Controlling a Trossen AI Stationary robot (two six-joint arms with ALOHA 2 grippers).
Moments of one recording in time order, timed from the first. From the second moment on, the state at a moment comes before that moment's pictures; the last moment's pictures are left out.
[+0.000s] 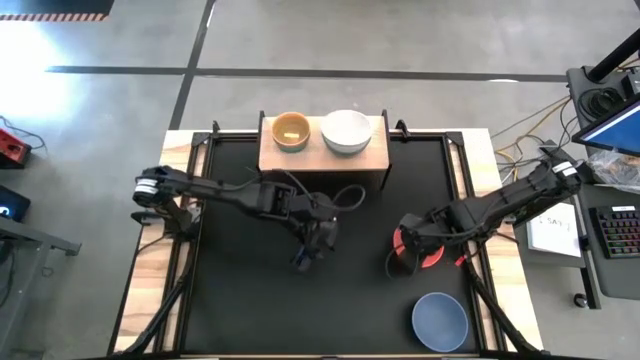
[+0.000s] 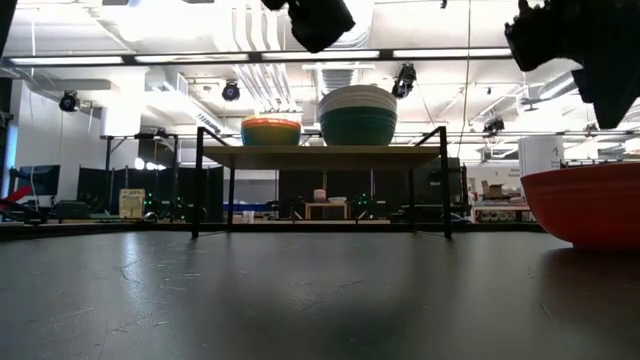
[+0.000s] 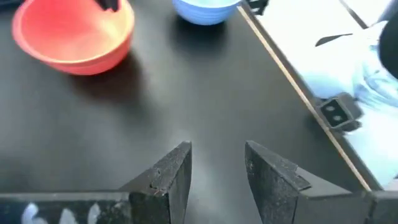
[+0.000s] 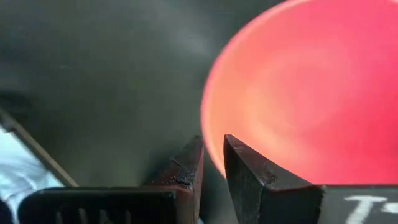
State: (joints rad) left arm -0.12 1.73 1.52 -0.61 0.32 0.17; right arm 0.36 1.21 0.93 -0.97 -0.08 1.15
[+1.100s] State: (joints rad) left arm -0.24 1.73 1.40 -0.43 0.29 0.02; right arm 0.43 1.39 1.01 -0.95 -0.07 1.14
